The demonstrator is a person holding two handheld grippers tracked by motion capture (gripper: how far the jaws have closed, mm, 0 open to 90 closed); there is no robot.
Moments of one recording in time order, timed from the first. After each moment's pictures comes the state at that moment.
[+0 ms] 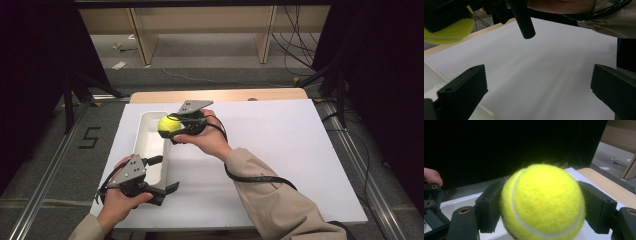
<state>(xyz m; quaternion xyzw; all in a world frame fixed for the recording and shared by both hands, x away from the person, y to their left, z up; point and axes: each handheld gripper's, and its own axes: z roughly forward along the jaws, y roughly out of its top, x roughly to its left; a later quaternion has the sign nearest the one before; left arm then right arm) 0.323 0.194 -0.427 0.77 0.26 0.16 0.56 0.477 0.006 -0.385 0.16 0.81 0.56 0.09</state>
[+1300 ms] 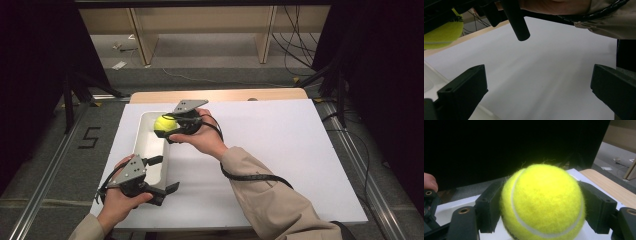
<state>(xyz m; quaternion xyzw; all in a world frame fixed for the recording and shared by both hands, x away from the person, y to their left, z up) 0.323 0.194 -0.427 0.77 0.26 0.16 0.56 0.480 0.018 -0.386 0.16 0.81 0.56 0.08</state>
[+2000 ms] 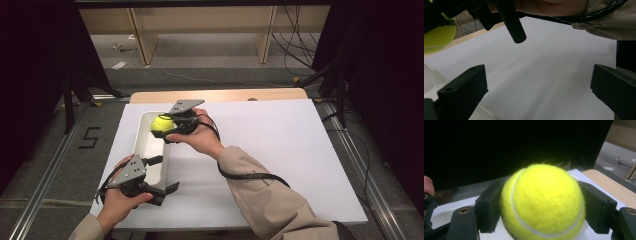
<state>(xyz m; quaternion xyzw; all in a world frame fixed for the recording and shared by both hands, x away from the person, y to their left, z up) 0.323 0.194 -0.427 0.77 0.26 0.16 0.56 0.482 0.027 -0.387 0.16 0.81 0.56 0.08</state>
